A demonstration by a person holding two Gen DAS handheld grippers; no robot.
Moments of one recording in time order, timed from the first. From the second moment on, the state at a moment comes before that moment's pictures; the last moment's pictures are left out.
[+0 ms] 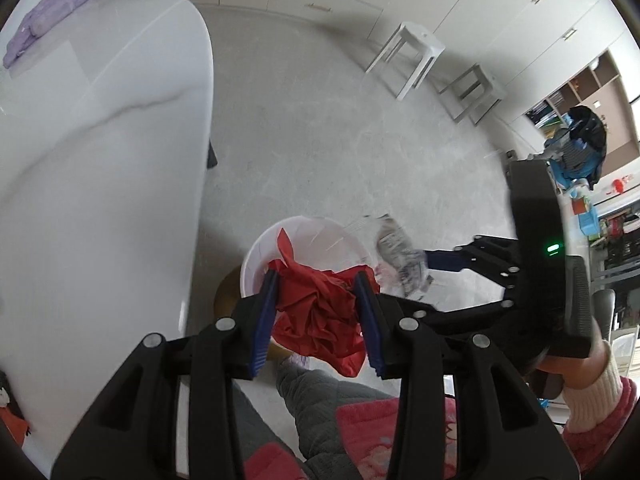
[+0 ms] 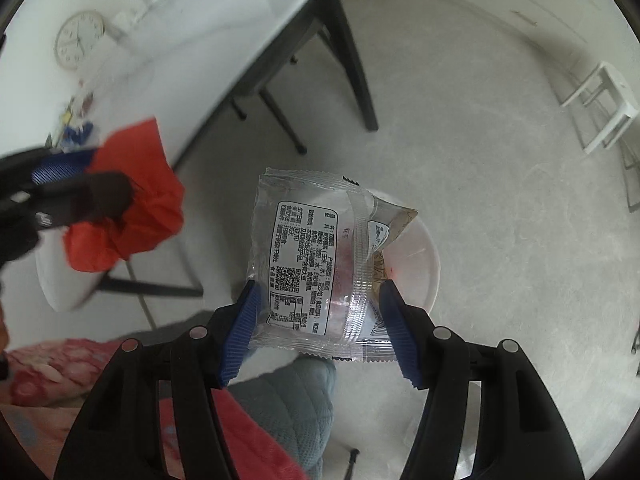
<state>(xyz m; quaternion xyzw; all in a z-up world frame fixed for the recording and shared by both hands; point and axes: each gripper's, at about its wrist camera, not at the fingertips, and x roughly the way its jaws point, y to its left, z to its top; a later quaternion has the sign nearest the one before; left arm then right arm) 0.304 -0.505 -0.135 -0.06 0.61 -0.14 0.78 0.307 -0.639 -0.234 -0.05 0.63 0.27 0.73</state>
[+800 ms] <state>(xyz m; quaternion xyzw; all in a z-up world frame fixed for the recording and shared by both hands) 0.330 -0.549 -0.149 -0.03 0.63 -0.13 0.76 0.328 -0.690 -0.251 -0.10 0.65 0.22 0.72</state>
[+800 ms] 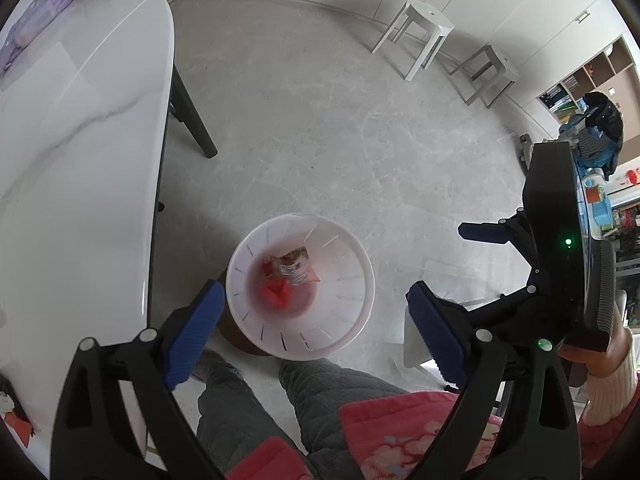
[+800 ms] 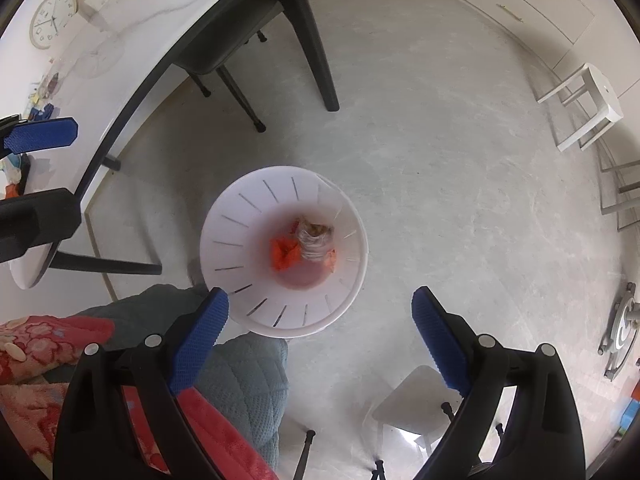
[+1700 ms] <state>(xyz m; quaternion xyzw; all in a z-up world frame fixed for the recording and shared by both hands) 0.210 -0.257 -0.028 -0.12 0.50 0.17 0.84 0.314 -0.381 -0.107 -0.20 0.50 0.47 0.70</state>
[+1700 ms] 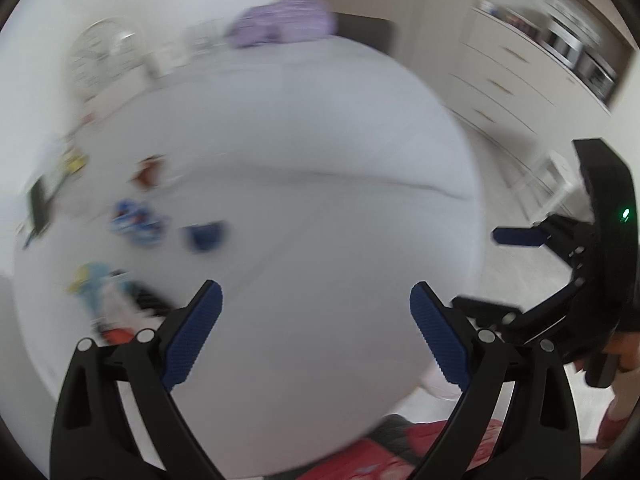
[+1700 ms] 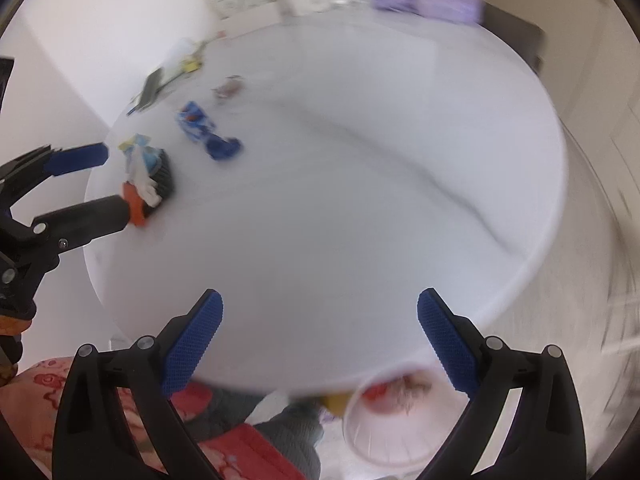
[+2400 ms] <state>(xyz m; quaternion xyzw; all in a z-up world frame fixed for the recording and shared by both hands) 0.181 -0.008 -0.093 -0.16 0.55 0.20 0.80 0.304 -0.168 -0.129 -0.26 0.53 0.49 0.65</state>
